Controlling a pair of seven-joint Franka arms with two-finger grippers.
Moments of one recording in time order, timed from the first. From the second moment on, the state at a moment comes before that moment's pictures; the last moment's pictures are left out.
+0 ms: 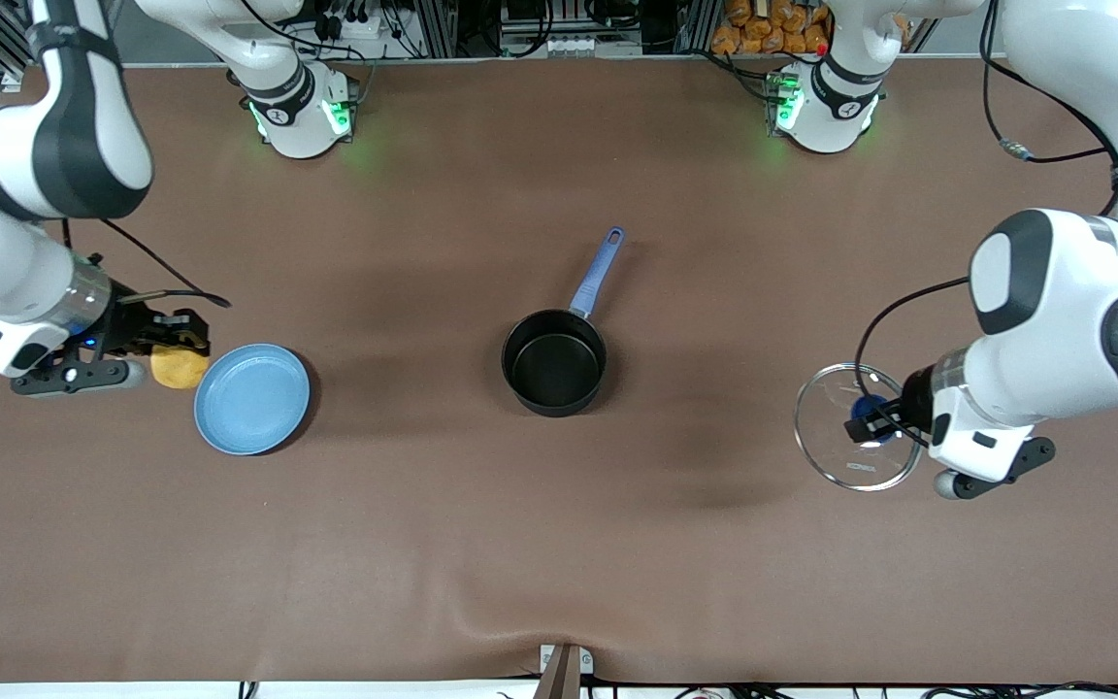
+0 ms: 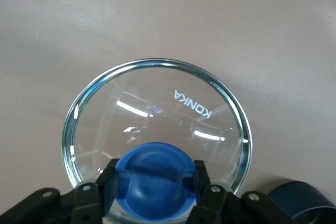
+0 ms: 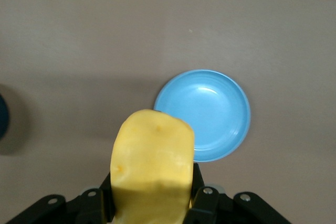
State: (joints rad) left arm -0.12 0.49 -0.03 -1.36 -0.10 1.81 -0.49; right arm 0.07 0.13 0.02 -1.78 0.05 1.89 -0.02
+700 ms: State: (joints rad) left arm -0.07 0.49 -0.03 -1.54 -0.10 1.94 -0.36; right arm 0.35 0.18 0.03 -1.69 0.06 1.90 0.43
